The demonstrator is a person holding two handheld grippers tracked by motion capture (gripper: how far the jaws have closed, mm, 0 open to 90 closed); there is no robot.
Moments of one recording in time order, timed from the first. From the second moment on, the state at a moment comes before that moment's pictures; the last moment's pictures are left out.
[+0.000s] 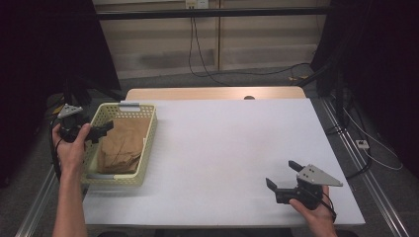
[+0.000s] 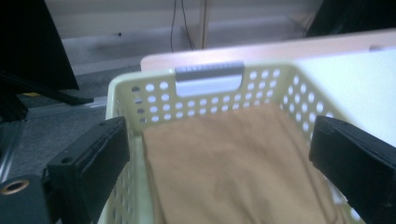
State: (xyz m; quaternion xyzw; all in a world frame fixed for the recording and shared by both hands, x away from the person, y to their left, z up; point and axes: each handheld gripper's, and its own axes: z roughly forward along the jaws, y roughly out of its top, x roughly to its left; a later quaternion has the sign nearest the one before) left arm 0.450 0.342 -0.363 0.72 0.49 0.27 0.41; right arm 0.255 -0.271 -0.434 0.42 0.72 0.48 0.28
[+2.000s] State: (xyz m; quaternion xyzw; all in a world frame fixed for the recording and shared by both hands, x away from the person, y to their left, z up) left arm 0.335 0.295 -0.356 0.73 0.40 0.32 0.45; right arm 0.257 -0.270 -0.434 0.43 0.72 0.48 0.28
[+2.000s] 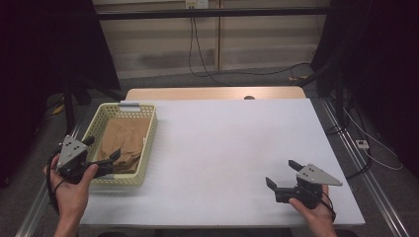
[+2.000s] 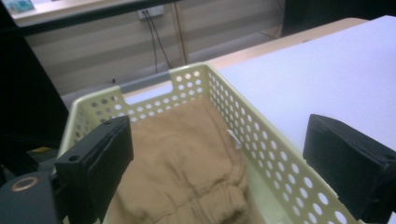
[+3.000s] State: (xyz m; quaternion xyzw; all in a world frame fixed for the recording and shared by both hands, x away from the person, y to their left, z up) left arm 0.348 0.232 -0.361 0.76 0.35 0.26 0.48; right arm 0.259 -0.269 -0.434 0.42 0.72 0.48 0.28
